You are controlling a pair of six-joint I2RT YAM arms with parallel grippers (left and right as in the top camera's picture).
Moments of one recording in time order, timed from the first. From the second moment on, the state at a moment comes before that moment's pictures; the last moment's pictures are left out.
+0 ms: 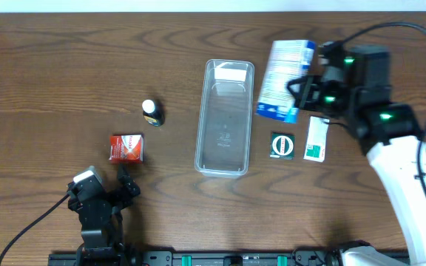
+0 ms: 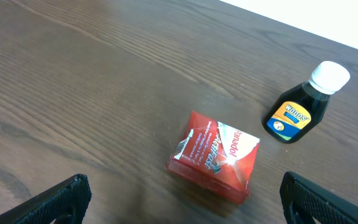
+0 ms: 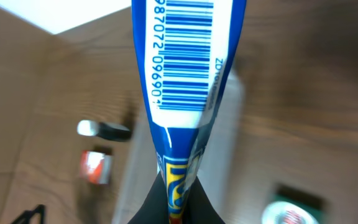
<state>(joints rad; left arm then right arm) 0.02 0.01 0.16 -0.59 -0.27 -0.32 0.24 1.37 1.24 -0.59 -0.40 0.48</state>
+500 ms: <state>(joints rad) 0.02 0.01 0.16 -0.59 -0.27 -0.32 0.47 1.73 1.24 -0.34 -0.20 0.71</state>
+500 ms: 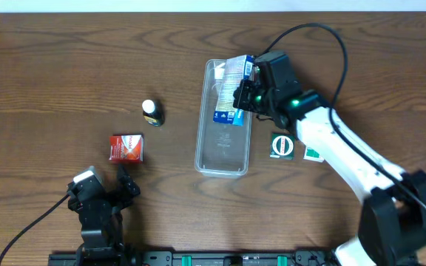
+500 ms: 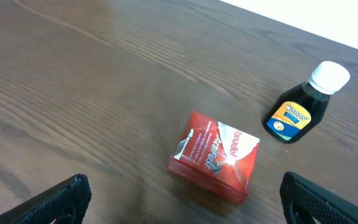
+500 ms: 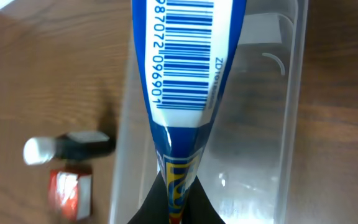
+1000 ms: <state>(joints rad) 0.02 0.01 0.16 -0.59 -0.27 -0.32 0.47 1.83 1.24 -0.25 -0.24 0.77</state>
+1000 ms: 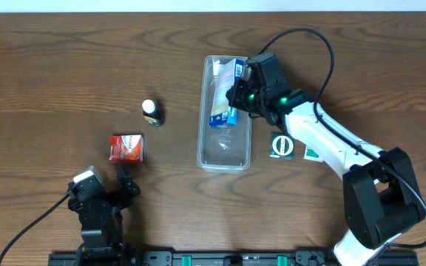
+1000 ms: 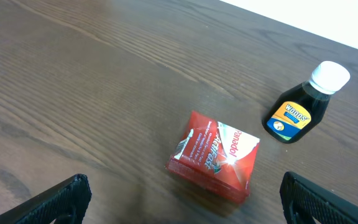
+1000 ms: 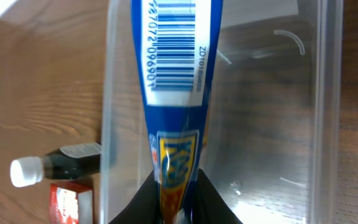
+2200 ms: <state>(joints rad) 0.02 0.01 0.16 -0.59 -0.27 -0.32 0.51 1.83 1.24 -0.25 -0.19 0.75</state>
